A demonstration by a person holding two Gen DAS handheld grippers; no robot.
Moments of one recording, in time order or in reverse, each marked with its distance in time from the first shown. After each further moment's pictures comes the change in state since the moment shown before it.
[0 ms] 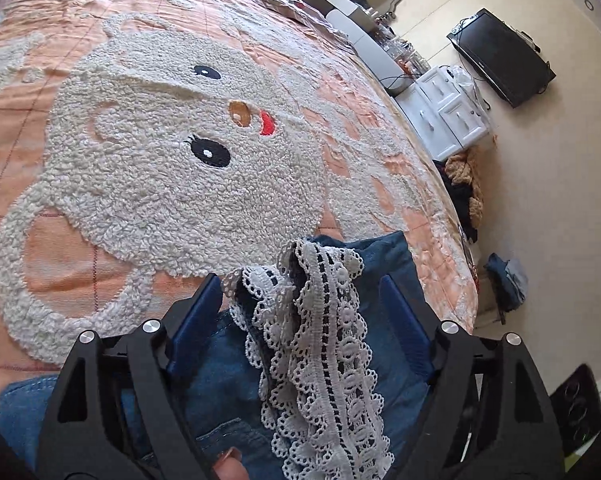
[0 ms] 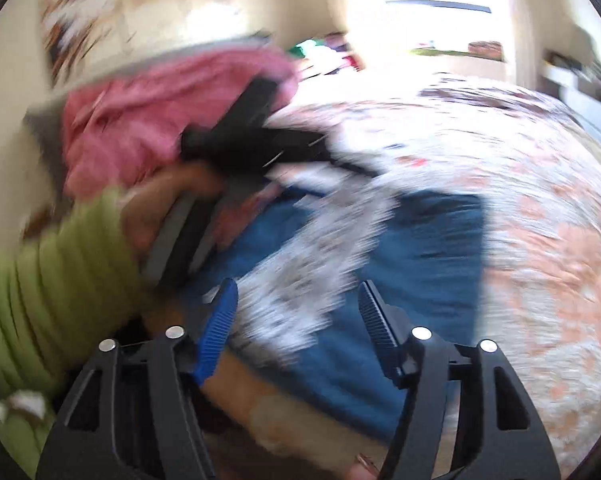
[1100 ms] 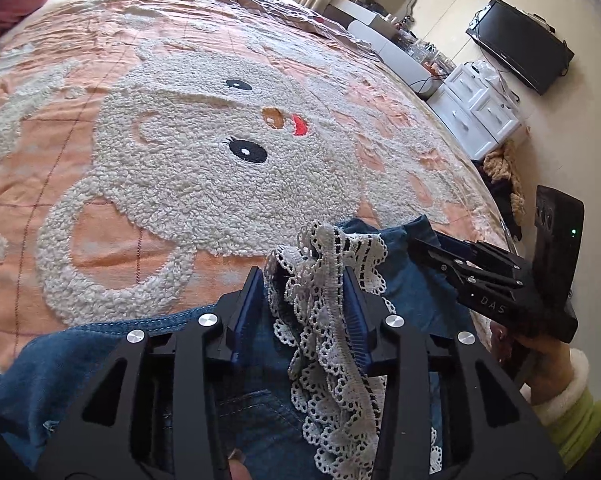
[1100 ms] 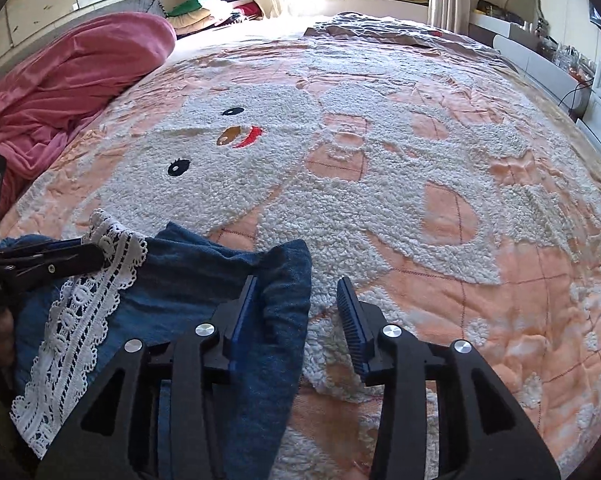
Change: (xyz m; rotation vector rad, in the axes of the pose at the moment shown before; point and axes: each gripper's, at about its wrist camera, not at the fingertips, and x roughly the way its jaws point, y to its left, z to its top) left arm -0.017 -0.005 -0.025 0.065 -0.078 0.197; right arm 0.116 -0.131 0.050 0.098 0.219 -0.293
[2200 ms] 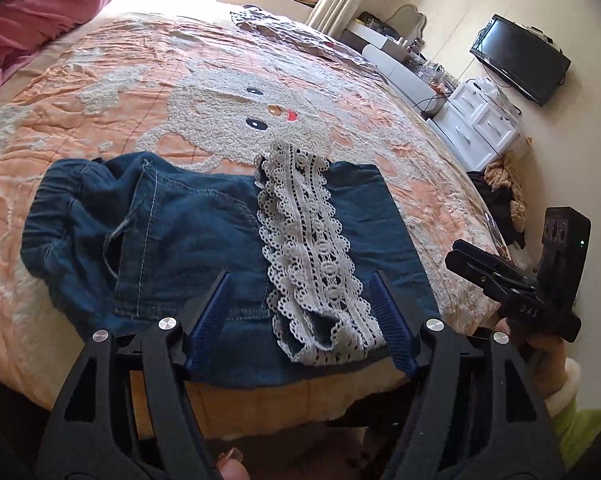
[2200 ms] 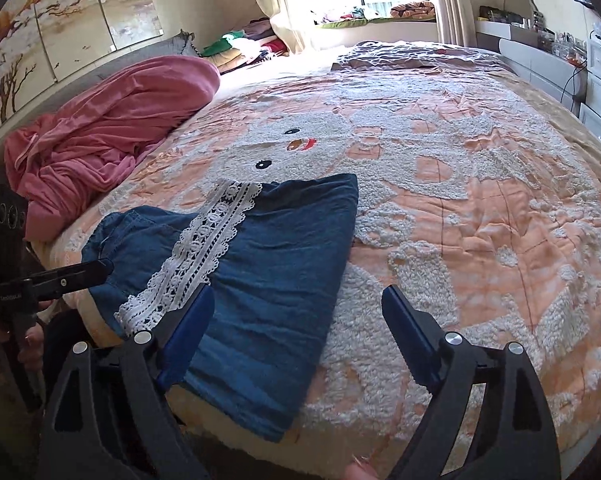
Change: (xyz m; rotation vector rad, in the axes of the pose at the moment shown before) left arm -0.109 -0.053 -0.105 -0.045 -0.090 0.081; right arm -0.126 0.019 -0.087 0.045 -0.130 0.165
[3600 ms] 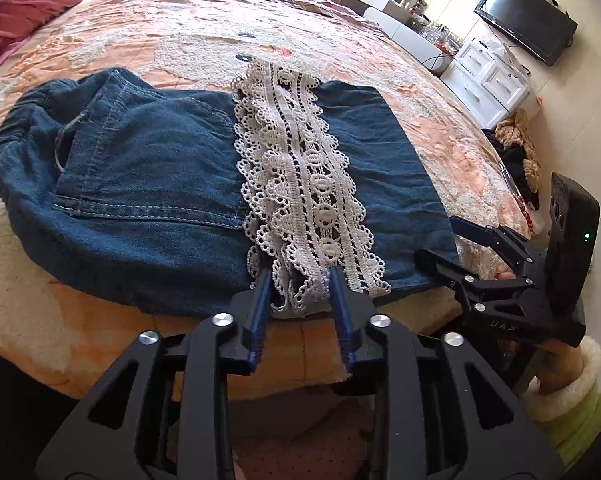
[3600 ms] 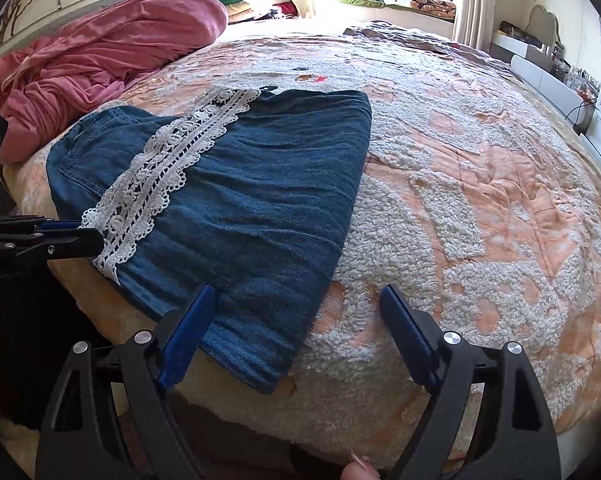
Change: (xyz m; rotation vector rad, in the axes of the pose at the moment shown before) left arm 0.030 -0.017 -0.045 0.052 0.109 0.057; right arm 0.034 0.020 -0.051 -0.163 0.122 -0.122
